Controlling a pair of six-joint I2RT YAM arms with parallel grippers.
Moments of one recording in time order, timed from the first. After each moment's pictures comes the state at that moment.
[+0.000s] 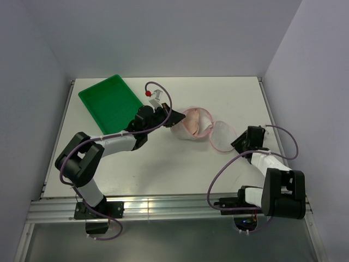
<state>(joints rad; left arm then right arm) -0.67 1.69 0.91 0.69 0.22 -0.86 -0.15 1.20 0.40 -0.05 0.01 0.73</state>
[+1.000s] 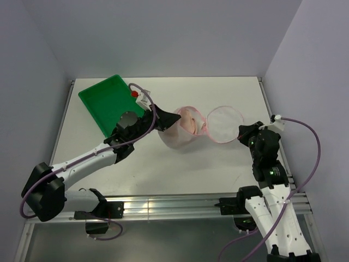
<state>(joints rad) -0.73 1.29 0.83 0.52 0.17 -0.86 0.09 0.49 0.64 -0.34 0.17 0.65</state>
